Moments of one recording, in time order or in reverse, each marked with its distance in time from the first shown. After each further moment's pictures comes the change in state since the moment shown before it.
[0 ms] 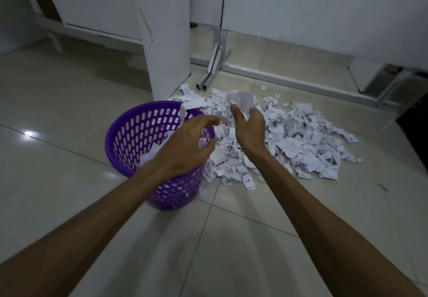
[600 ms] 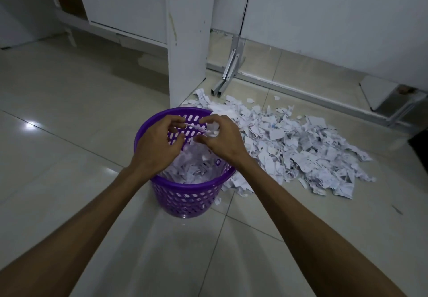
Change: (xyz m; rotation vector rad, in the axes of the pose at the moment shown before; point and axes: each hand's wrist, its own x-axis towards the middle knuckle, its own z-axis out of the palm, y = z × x) left_hand -0.038 -0.086 -0.065 0.033 0.242 -0.347; right_hand -0.018 -0.024 0.095 -0.369 -0.396 -0.249
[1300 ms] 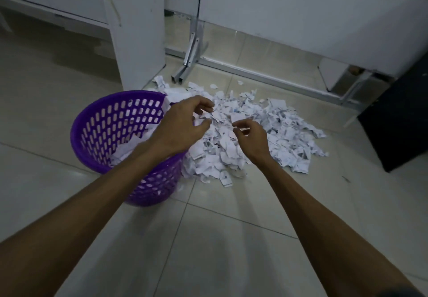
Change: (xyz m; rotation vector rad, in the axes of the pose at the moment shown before) left_hand 0.026 0.123 0.090 -0.181 -0.237 0.228; right_hand -0.052 0.136 -0.112 -0.019 0.226 0.292
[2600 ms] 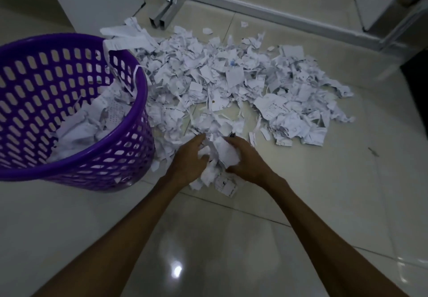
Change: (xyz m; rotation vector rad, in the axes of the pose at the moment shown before) left_hand -0.056 -0.108 0.216 -0.144 -0.217 -0.502; right_hand -0.034 0.184 0.030 -0.092 -0.553 -0.034
